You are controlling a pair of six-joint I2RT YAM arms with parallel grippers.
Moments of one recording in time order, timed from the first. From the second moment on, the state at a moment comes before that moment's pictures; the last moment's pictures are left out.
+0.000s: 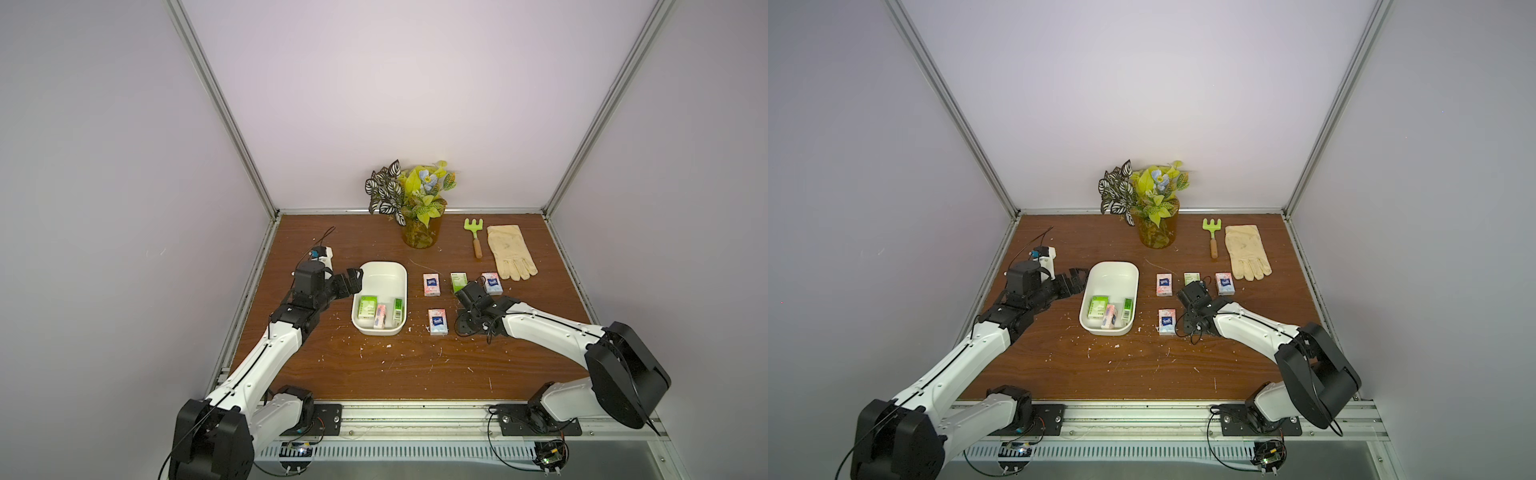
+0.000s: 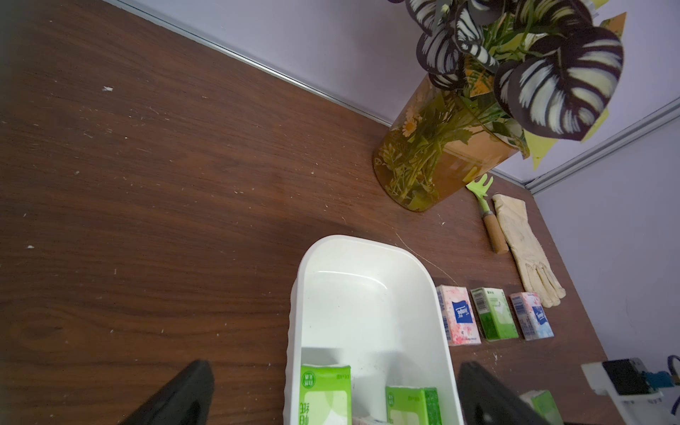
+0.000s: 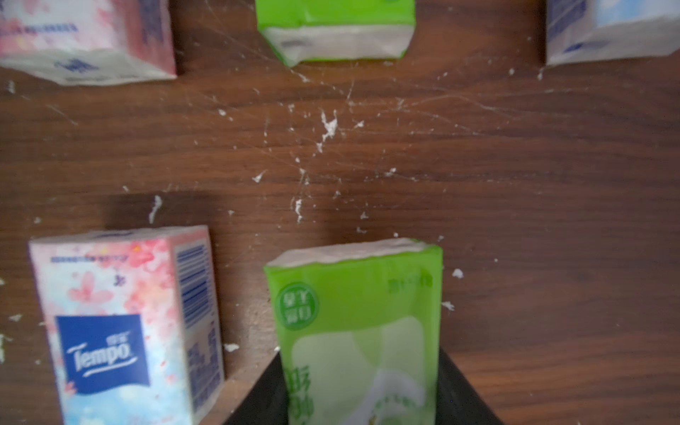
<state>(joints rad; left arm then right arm) -0.21 1.06 0.66 -0.11 0.16 -0.48 0.67 1.45 0.76 -0.54 0.23 0.63</state>
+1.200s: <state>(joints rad) -0.21 1.09 0.66 -0.12 0.18 -0.48 0.67 1.41 0.93 -0.63 0.23 0.56</state>
